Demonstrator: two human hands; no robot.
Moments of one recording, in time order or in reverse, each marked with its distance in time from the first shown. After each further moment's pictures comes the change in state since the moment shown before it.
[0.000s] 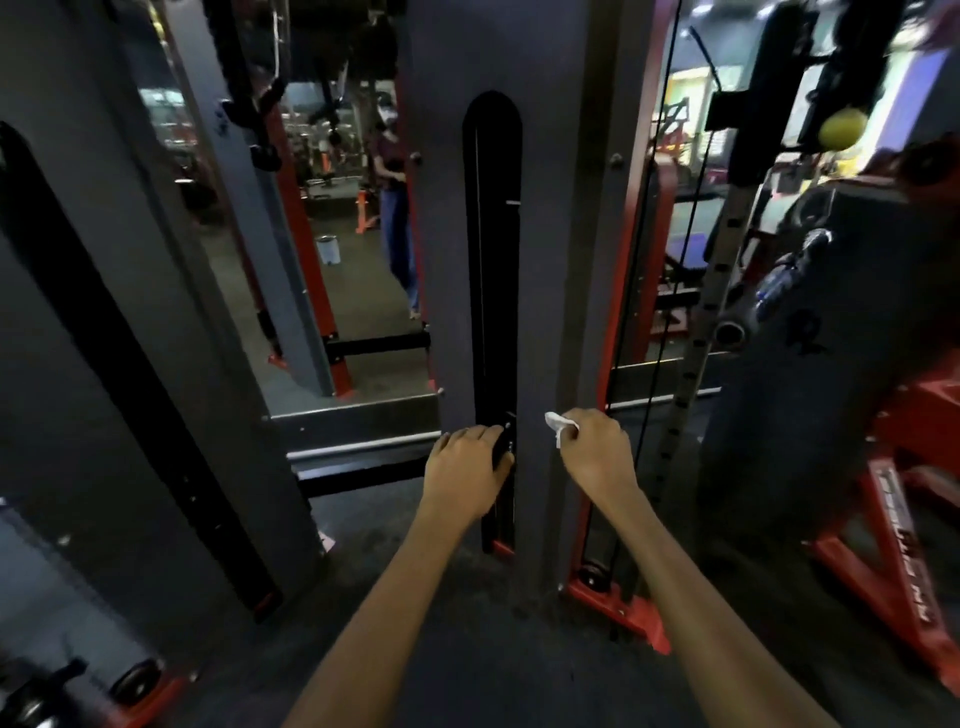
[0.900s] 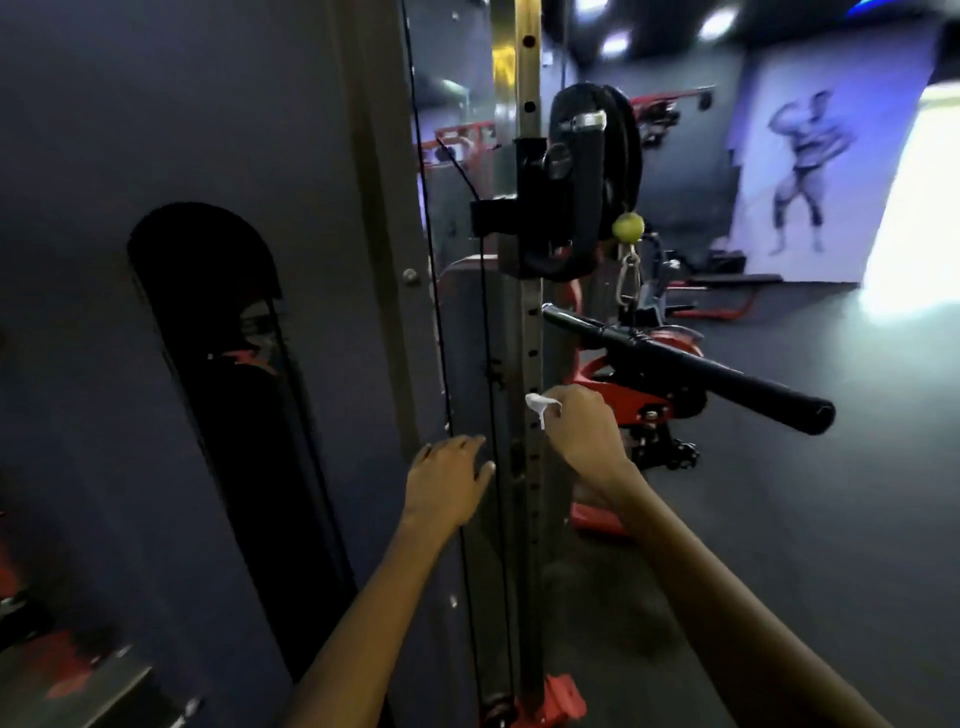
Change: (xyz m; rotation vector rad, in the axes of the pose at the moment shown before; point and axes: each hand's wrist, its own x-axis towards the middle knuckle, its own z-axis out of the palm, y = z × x) left_hand 0.372 -0.005 0.021 -0.242 0.006 0.946; right_hand 0.223 -0.035 -0.022 -0.304 0.619 0.577
